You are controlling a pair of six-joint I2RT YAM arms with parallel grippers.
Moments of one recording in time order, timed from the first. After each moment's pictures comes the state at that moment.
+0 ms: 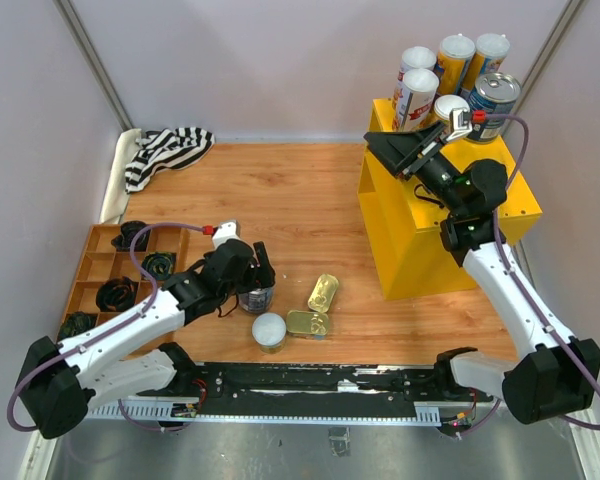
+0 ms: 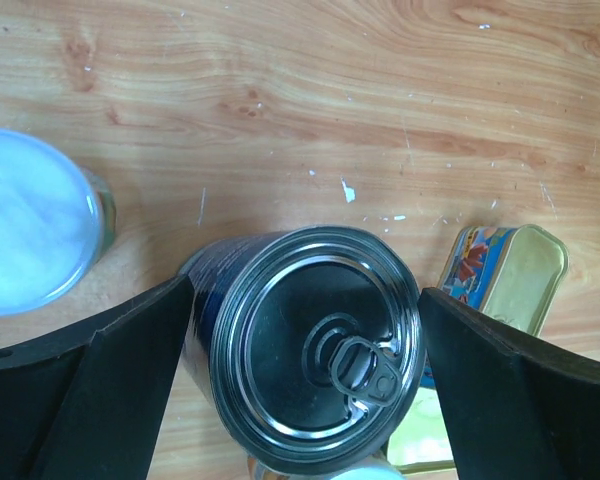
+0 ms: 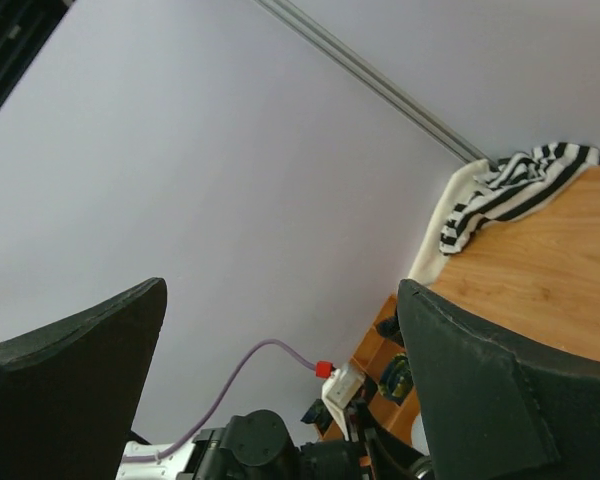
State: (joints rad) left arm -0.76 0.97 0.63 -0.42 -0.38 -0.79; right arm 0.25 1.16 1.03 0.55 -0.52 1.23
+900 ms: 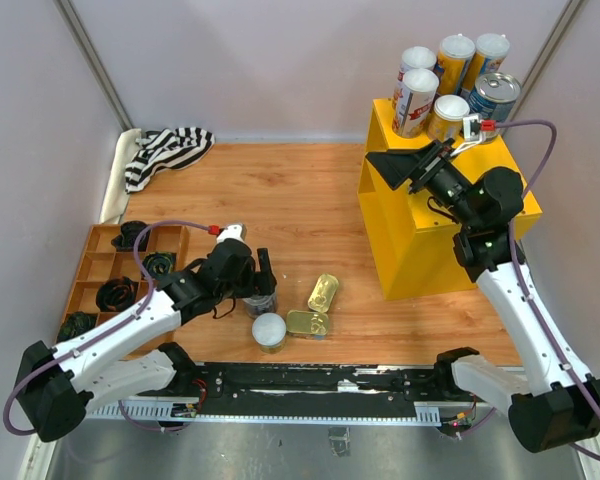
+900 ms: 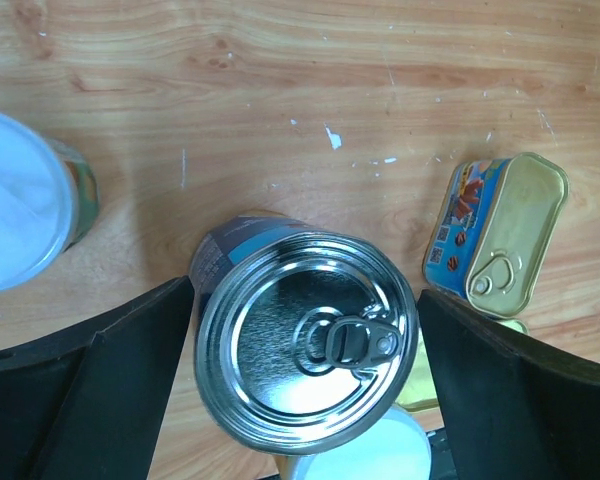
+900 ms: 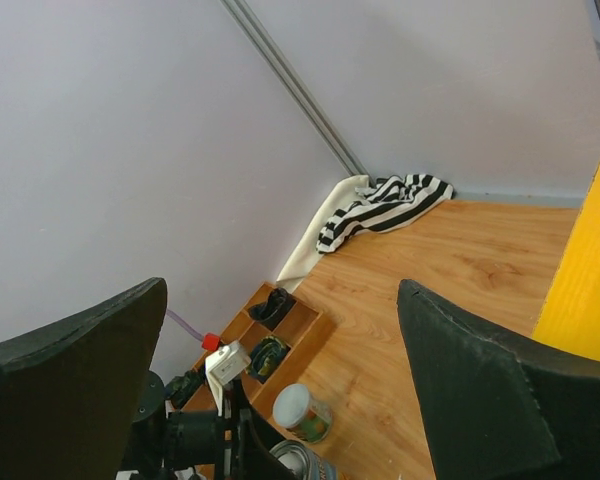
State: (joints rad) left arm -0.76 0.95 0.66 -0.51 -0.27 -0.72; right arm 0.25 1.04 1.04 0.27 -0.49 0.79
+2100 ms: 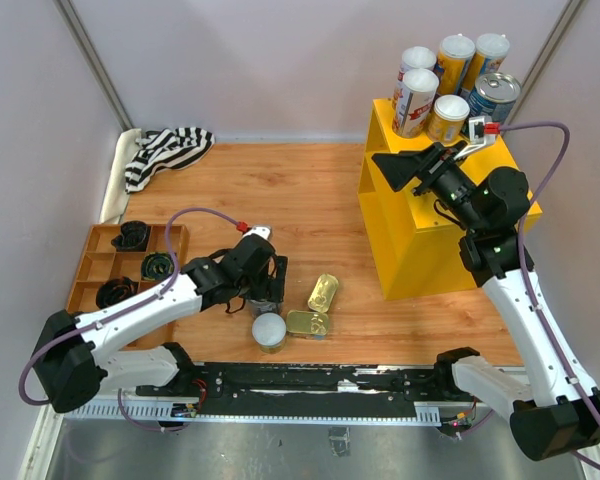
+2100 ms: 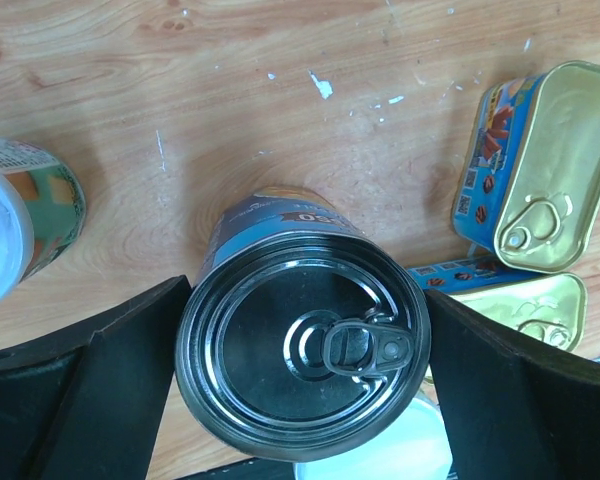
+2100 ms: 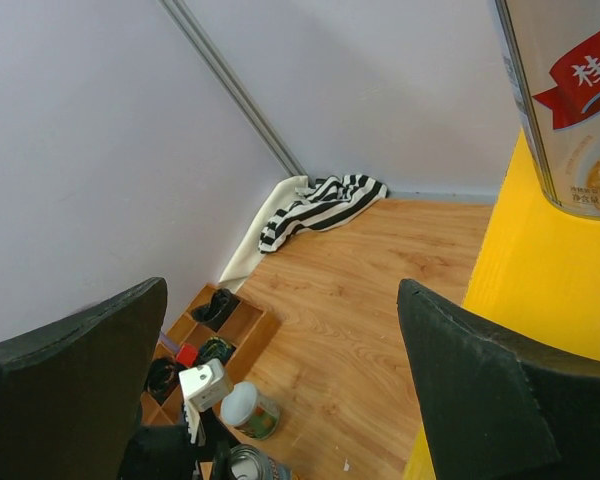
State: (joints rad) left arm -0.83 1.13 0.78 -0.60 -0.23 -0.60; right arm 0.25 0.99 1.07 0.12 -0.40 0.64
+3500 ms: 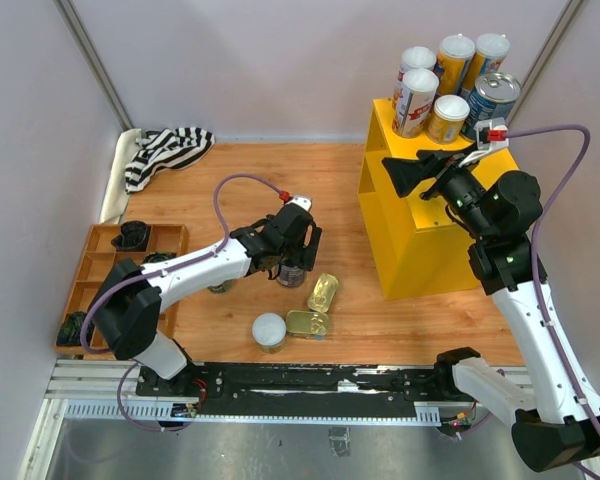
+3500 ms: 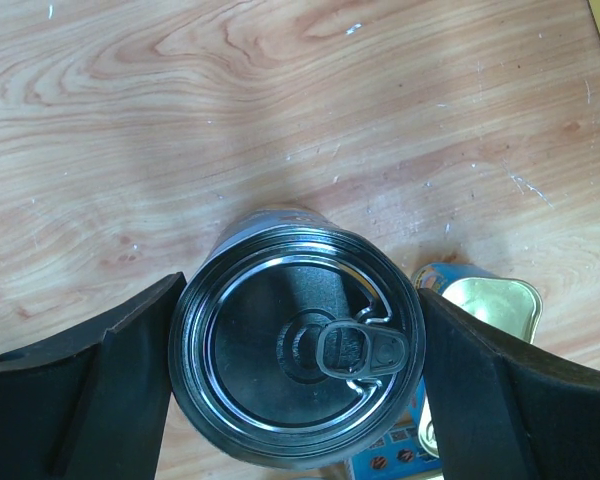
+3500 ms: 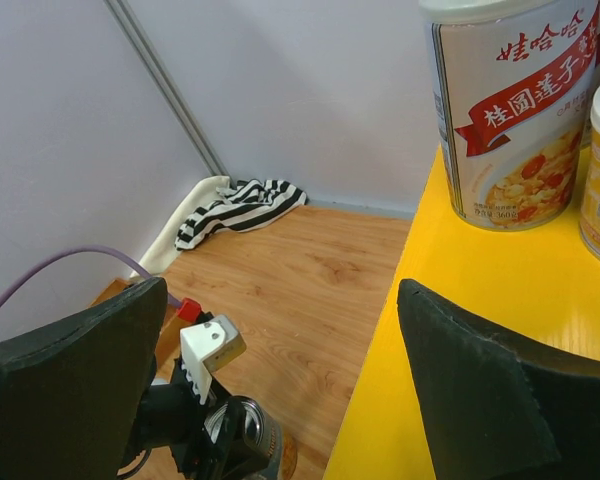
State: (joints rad) left arm -0.82 1.54 1.07 -0.39 -0.31 -0.42; right arm 0.25 0.93 1.11 -0.03 -0.30 0.41
